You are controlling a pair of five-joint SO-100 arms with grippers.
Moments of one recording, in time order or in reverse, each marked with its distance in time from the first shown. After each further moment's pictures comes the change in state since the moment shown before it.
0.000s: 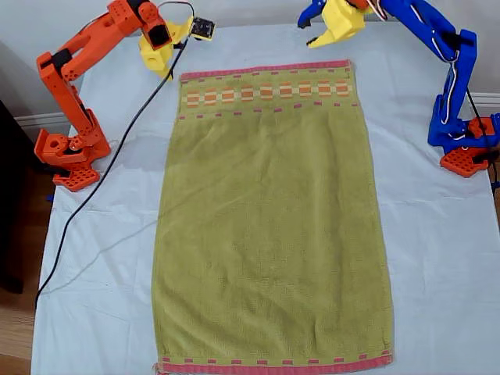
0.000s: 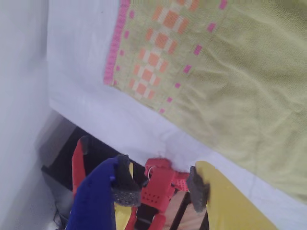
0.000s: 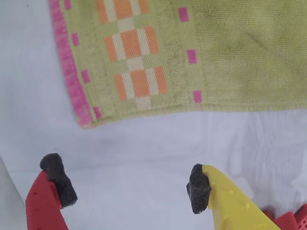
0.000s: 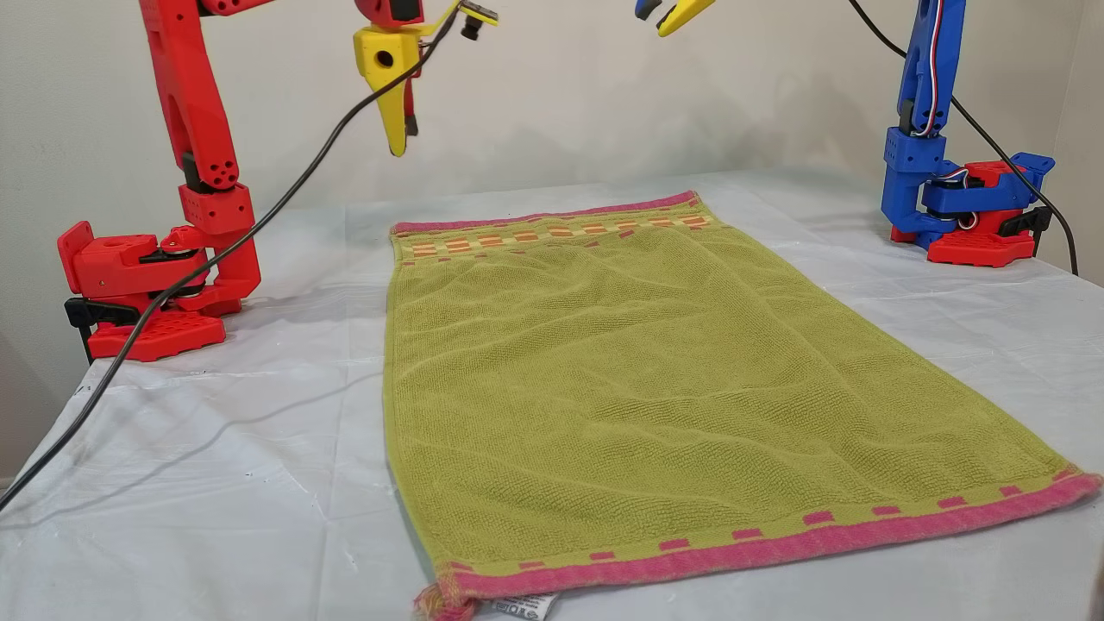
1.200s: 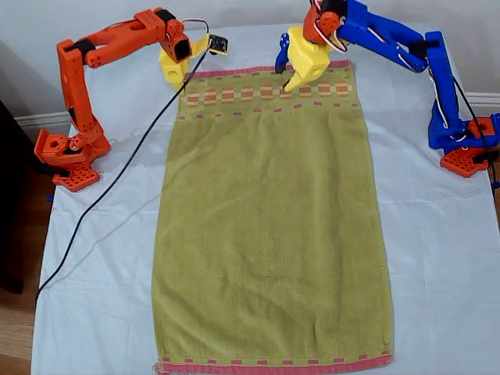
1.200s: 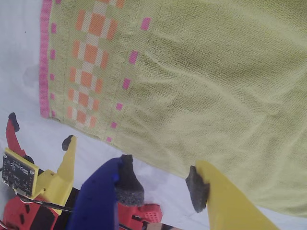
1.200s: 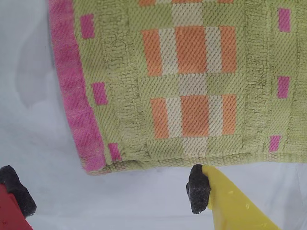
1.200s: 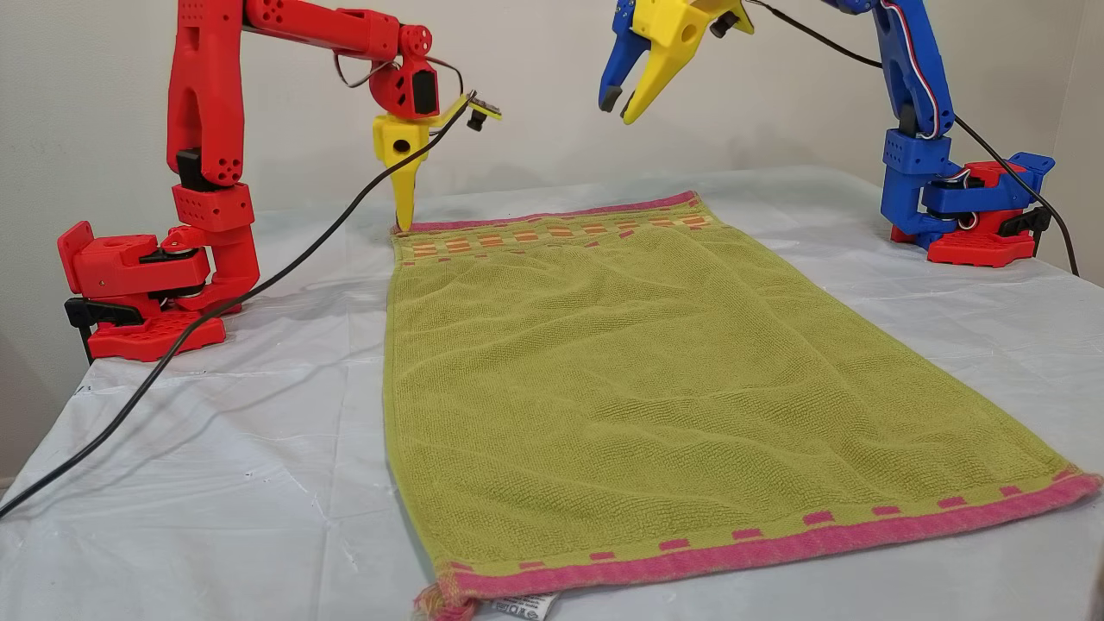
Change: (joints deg) arm 0 -9.3 -17.6 9.8 -23.0 3.1; arm 1 -9.4 -20.7 -10.3 0.0 11.4
